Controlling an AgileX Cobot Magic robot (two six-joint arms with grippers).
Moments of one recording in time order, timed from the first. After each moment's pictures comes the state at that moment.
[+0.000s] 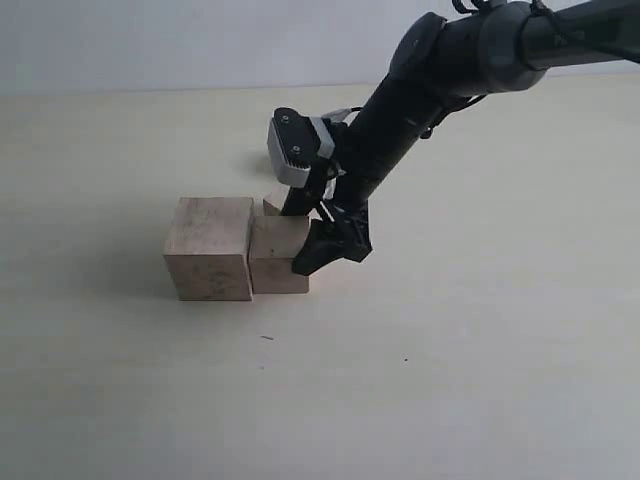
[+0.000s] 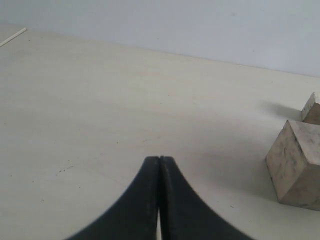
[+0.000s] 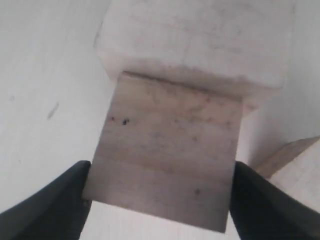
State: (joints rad) left arm 0.06 0.01 0.00 -0.13 0.37 0.00; right arm 0.59 2.23 -1.55 0.74 1.00 -1.71
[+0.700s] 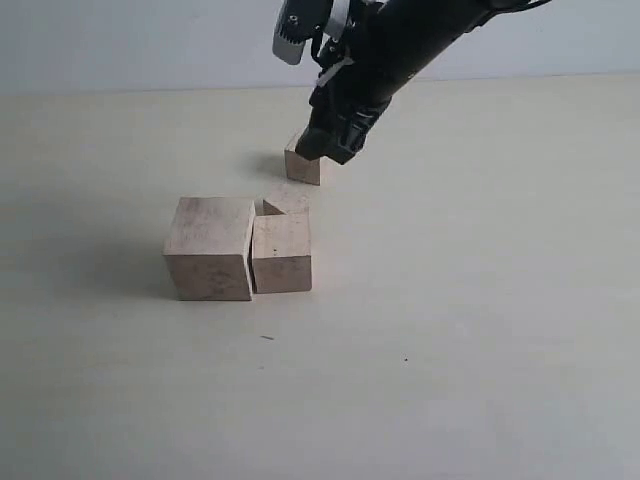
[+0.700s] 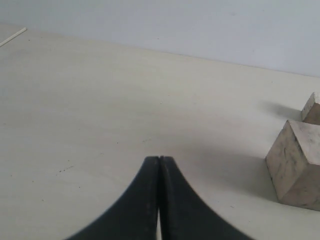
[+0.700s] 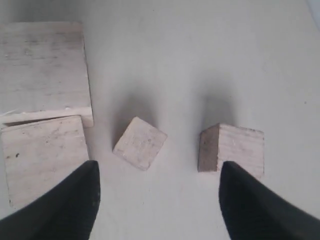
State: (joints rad) left arm 0.06 0.01 0.00 -0.13 0.37 0.00; right arm 0.59 1.98 -1.54 0.55 0.76 -1.24
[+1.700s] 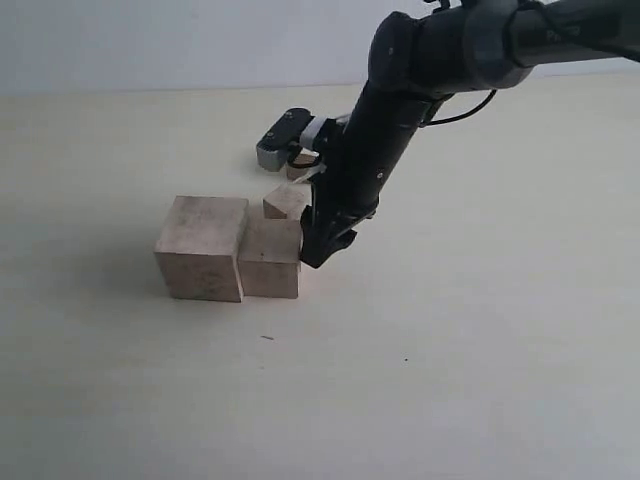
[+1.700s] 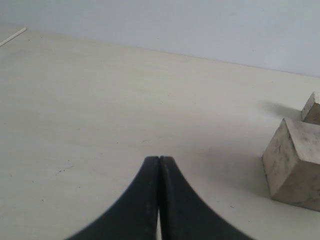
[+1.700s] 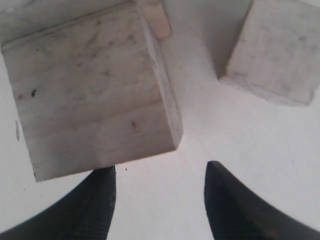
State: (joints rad) left arm 0.06 0.01 0.00 -0.13 0.37 0.00; right arm 0.66 2.18 -1.54 0.43 0.92 -0.89
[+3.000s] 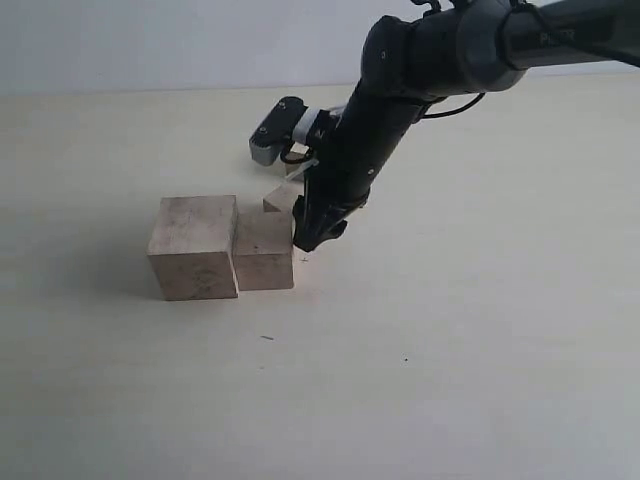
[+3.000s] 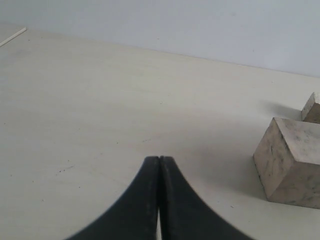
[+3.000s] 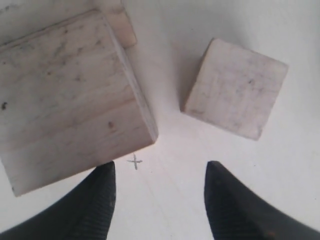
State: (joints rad) left arm 0.06 0.01 0.00 -0.13 0.37 0.00; right arm 0.67 2.18 -1.54 0.40 0.80 -0.89
